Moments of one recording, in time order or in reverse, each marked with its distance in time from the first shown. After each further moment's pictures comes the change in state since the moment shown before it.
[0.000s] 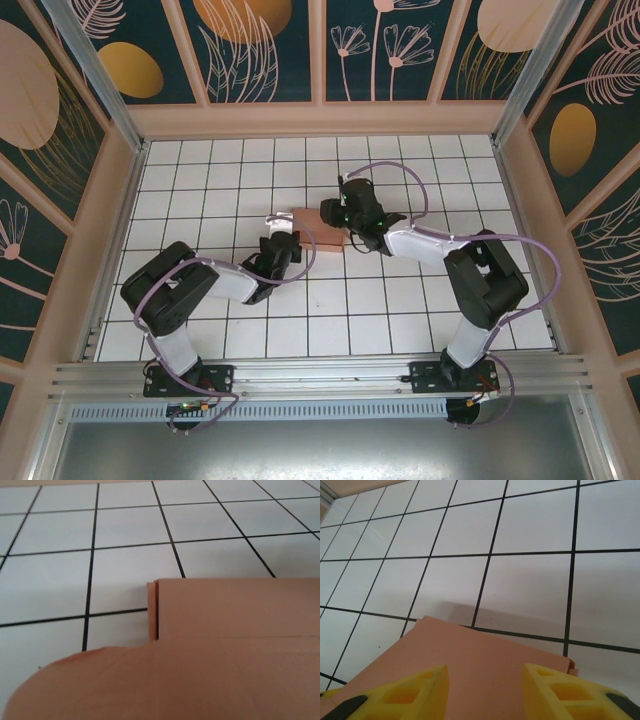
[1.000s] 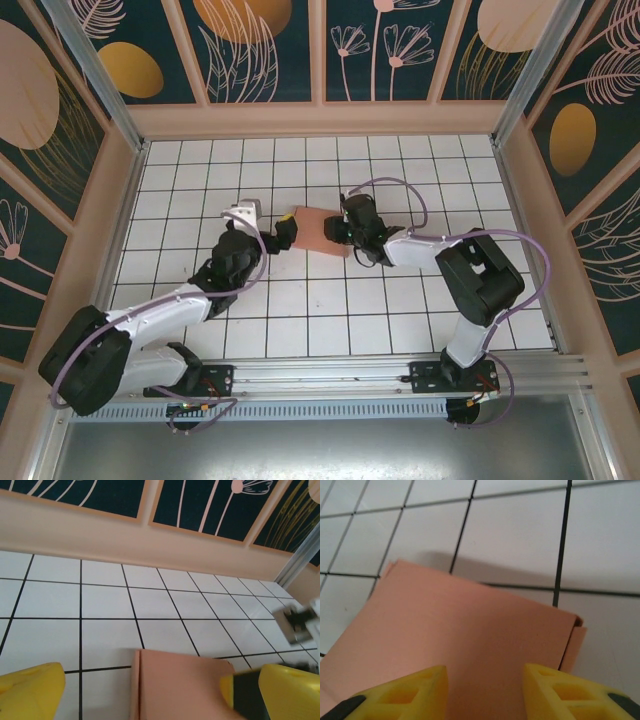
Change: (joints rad) left arm 0.102 -0.524 -0.122 -0.114 0.217 -0.073; right arm 0.005 0.027 -0.130 0.065 -0.028 0.004
